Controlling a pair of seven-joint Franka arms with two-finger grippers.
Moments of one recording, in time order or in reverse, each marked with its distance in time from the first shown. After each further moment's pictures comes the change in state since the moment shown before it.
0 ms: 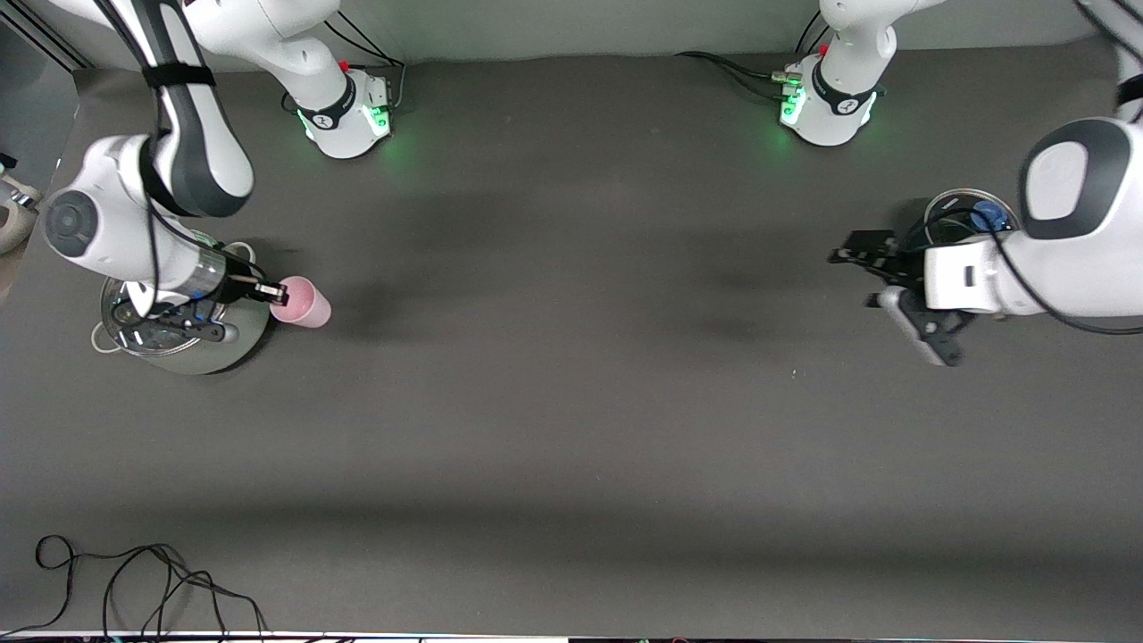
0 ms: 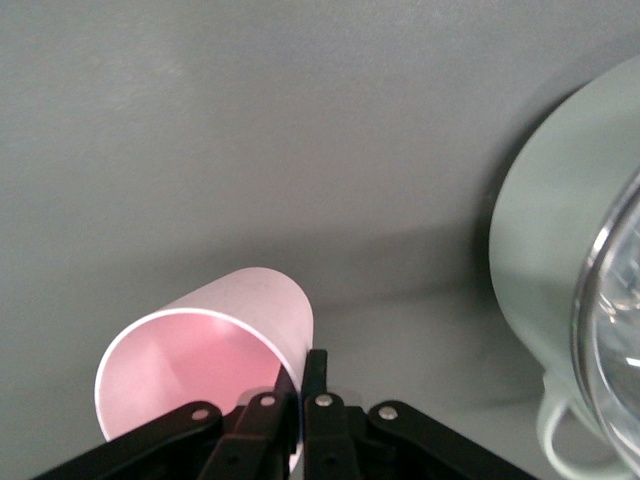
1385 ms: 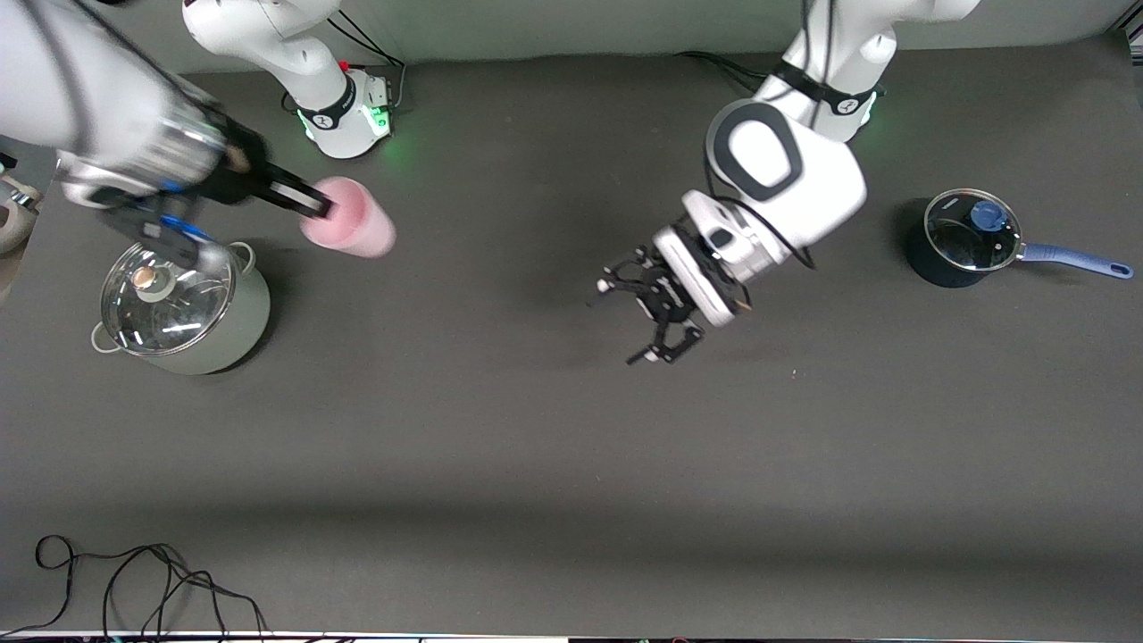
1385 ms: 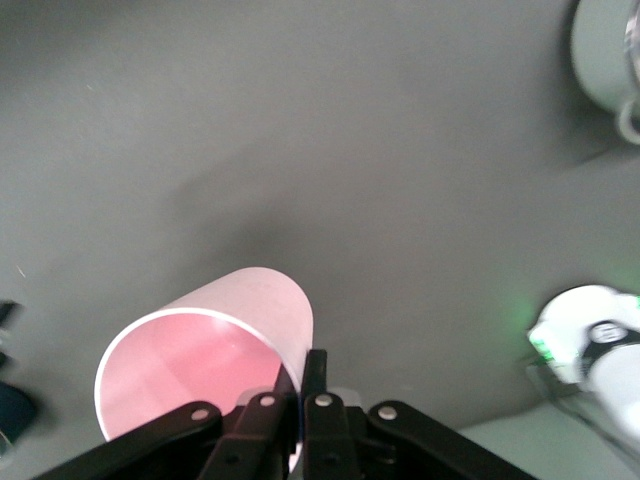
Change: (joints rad) left arm -0.538 0.075 -0.007 -0.185 -1.385 1.146 1.066; right arm -0.002 0.150 0.242 1.100 0.184 -0.992 0.603
